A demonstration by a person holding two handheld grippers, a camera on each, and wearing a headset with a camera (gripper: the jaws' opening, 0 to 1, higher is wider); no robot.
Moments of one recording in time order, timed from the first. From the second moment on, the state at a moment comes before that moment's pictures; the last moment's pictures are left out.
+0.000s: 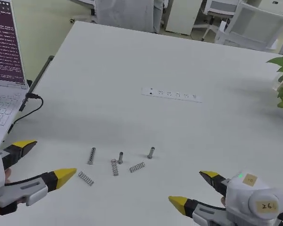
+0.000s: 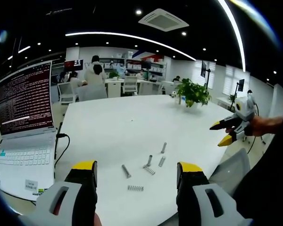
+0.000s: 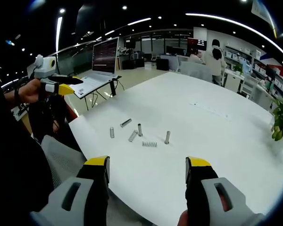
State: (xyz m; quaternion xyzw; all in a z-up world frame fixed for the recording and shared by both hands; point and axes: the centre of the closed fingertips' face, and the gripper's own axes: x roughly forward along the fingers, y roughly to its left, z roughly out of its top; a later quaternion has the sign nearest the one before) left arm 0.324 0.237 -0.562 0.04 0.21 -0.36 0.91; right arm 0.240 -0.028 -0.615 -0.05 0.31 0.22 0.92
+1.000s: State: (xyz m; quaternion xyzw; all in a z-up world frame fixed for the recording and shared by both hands) left arm 0.333 0.240 -0.569 0.04 0.22 -0.36 0.90; right arm 0.240 -0.025 -0.622 -0.04 0.31 0.21 0.92
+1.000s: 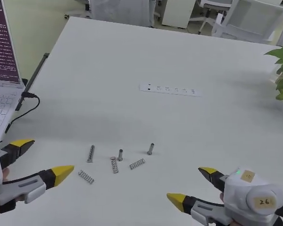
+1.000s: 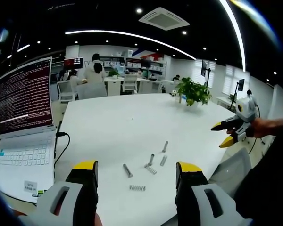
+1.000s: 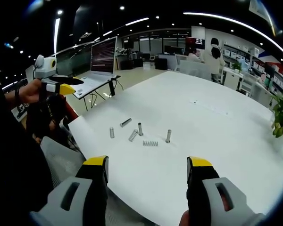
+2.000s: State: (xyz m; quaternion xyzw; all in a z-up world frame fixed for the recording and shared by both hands) left arm 0.379 0.226 -0.587 0.06 0.23 -0.39 0.89; right arm 0.225 -0.031 -0.619 -0.03 0.31 0.19 0.93
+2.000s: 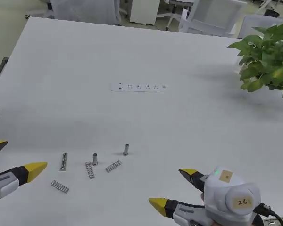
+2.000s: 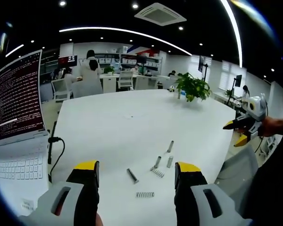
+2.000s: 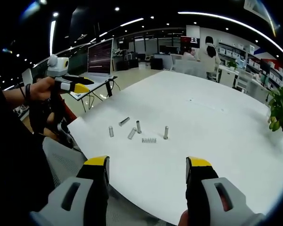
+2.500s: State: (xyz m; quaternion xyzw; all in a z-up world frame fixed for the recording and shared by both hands) left arm 0.419 0.225 -0.611 0.04 0.24 -0.37 0.90; right arm 0.223 -0.028 -0.621 -0.02 0.32 0.19 0.93
